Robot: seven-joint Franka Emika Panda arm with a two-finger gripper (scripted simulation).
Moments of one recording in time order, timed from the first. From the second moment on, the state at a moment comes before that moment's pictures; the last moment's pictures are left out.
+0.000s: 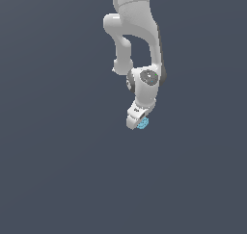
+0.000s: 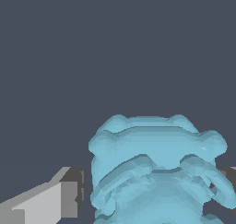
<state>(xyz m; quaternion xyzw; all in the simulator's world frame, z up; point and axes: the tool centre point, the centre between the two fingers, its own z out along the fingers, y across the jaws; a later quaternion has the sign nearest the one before) -0.079 0.094 0.042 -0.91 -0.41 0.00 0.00</state>
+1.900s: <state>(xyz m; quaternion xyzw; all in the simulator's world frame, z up) -0.025 0.096 0.189 -0.91 -0.41 0.00 0.00</state>
